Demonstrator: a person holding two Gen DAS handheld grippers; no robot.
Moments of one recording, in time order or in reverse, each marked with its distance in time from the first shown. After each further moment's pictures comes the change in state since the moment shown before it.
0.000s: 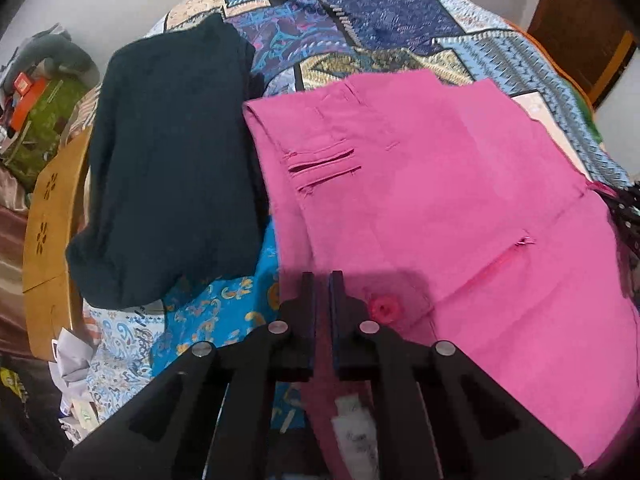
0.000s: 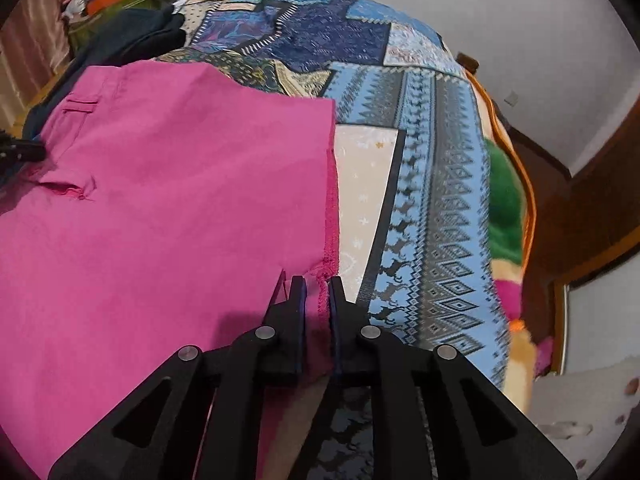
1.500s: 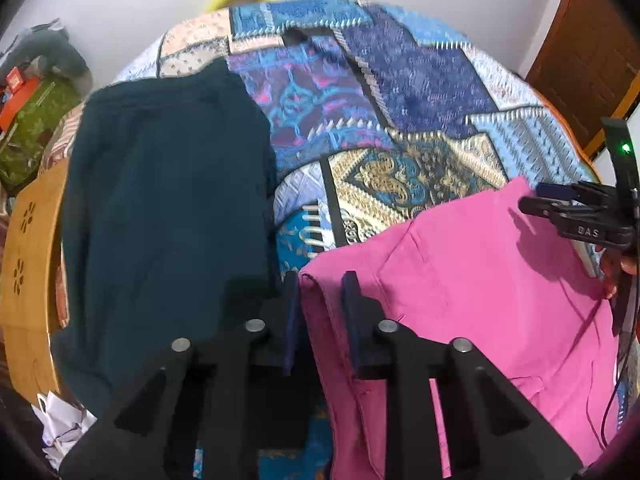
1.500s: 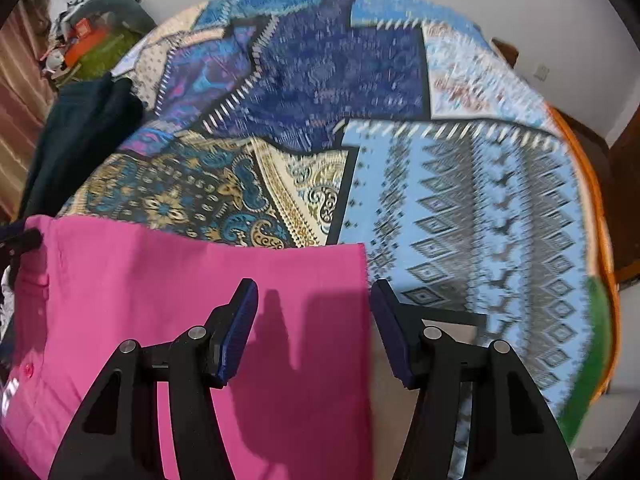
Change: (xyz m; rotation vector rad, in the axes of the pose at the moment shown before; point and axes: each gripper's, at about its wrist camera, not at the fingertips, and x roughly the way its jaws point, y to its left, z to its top) left arm 0.046 0.032 0.096 -0.069 -0.079 -0.058; right arm 0.099 -0.014 0.131 0.160 0.052 0.175
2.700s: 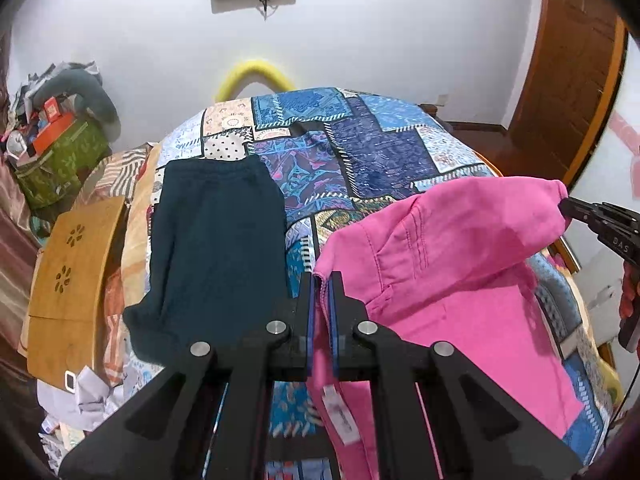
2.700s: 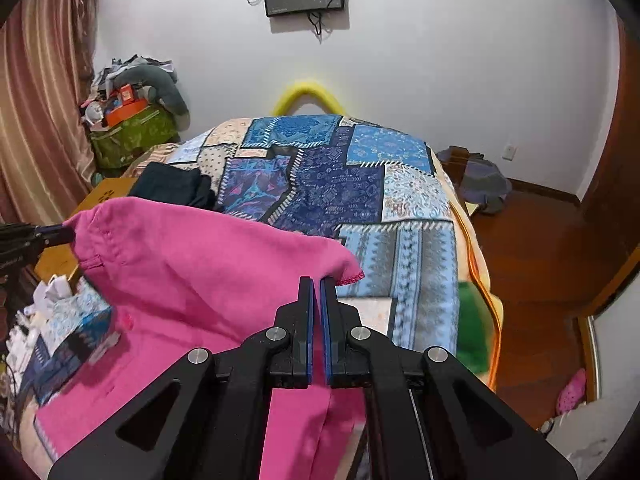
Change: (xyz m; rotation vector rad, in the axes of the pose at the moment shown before) left arm -0.182 -0.021 -0.060 -0.010 -0.271 -0.010; right arm -0.212 0.033 -0.082 -0.038 -0.389 -0.025
